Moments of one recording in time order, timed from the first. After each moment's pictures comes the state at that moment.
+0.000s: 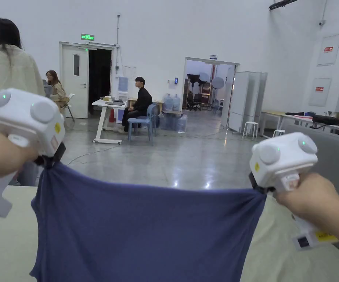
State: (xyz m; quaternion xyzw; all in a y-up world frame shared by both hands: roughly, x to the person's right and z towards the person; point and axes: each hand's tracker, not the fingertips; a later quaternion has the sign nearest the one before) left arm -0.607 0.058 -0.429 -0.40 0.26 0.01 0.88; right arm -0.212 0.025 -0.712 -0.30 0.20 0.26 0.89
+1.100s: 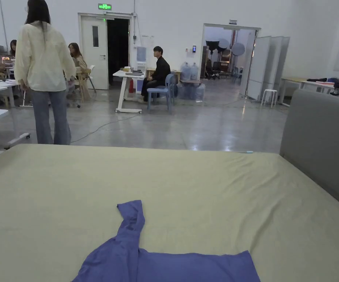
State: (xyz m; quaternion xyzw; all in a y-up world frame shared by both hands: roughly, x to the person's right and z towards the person) left arm -0.383 -0.294 -0.076 -0.65 0.09 0.04 0.75; right arm 0.067 -0.297 -0.356 -0.49 0.25 0.29 0.78
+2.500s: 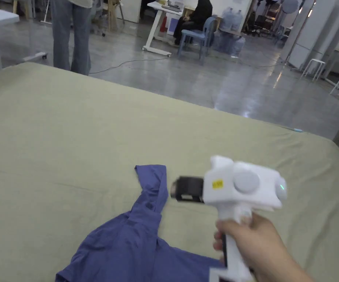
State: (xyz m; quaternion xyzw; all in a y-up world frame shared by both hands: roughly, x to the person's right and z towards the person) left arm -0.399 -0.225 -0.107 -0.41 0.21 0.16 0.87; right arm -0.431 -0.203 -0.549 -0.43 0.42 0.14 0.79
